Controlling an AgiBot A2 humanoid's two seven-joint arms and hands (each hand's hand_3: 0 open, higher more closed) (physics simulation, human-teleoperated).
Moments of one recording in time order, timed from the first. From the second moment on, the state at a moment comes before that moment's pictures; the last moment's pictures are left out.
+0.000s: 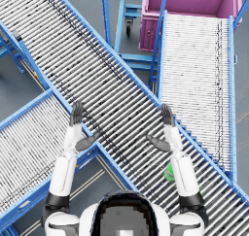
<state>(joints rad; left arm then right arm) 0.31 1.23 0.14 -1.86 1.00 0.01 0.01 0.30 -1.23 0.18 1.85 1.00 0.01 -0.01</state>
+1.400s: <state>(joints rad) 0.52 1.29 -0.10 -1.87 1.51 0.00 0.00 0.44 -1.30 -0.12 1.89 1.42 0.00 0.00</state>
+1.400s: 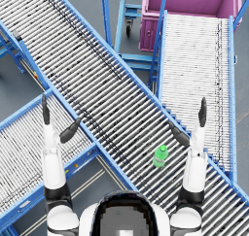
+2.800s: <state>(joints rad) 0.48 1.33 -0.08 -1.91 1.51 0.00 0.00 0.43 -1.33 -0.14 1.85 1.42 0.00 0.00</state>
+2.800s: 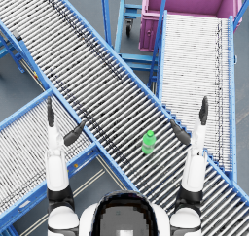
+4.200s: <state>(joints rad) 0.49 1.35 -0.09 -1.93 1.51 0.00 0.00 0.43 -1.36 -0.13 1.86 1.42 0.00 0.00</state>
